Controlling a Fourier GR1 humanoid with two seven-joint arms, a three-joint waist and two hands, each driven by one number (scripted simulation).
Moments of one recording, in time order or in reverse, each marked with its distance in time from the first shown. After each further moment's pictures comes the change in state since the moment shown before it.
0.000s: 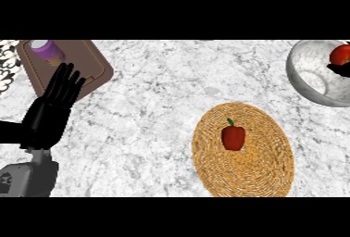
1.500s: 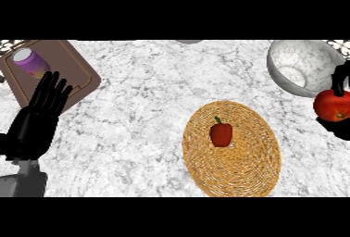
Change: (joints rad) left arm 0.079 0.033 0.018 -0.045 0.024 0.041 0.007; right arm 0.591 -0.035 0.181 -1.325 -0.216 0.377 0.465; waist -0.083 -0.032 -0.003
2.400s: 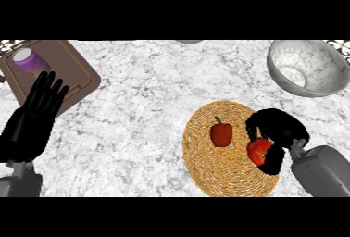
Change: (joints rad) left arm 0.012 0.023 -0.001 -0.023 0.026 0.005 0.012; right arm -0.005 0.217 0.436 0.278 0.011 0.142 0.059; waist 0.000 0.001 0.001
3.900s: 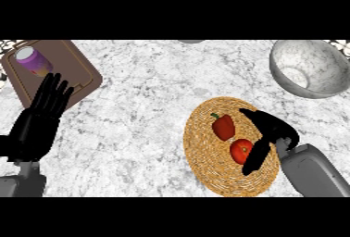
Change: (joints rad) left arm 0.002 0.046 -0.074 0.041 0.047 0.045 -0.065; right arm -0.015 0.108 -0.034 0.011 -0.373 -0.106 0.564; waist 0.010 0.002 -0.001
